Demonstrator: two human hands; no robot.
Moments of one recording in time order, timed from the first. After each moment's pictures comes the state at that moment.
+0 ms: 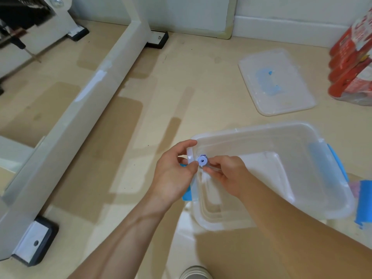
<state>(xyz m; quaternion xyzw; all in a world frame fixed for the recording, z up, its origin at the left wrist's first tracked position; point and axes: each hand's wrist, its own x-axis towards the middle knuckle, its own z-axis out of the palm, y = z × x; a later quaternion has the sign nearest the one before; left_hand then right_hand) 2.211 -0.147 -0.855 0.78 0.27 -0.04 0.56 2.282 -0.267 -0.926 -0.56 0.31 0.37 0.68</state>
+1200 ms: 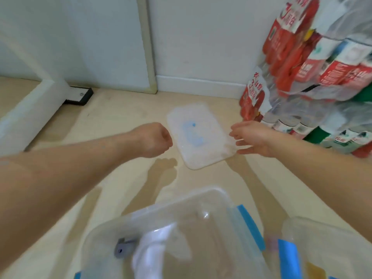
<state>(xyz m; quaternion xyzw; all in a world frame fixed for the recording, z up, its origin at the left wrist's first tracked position) 2.465 -0.226 -0.800 0.96 0.00 -0.23 0.18 2.507 -0.472 -0.836 -0.81 0.19 0.24 0.50</state>
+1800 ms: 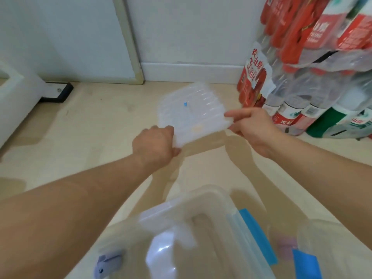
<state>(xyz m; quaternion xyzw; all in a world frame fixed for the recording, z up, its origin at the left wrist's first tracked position) 2.490 -0.258 -0.891 1.00 -0.01 -0.09 0.02 2.512 -0.472 -0.877 -0.79 0.14 0.07 0.60</state>
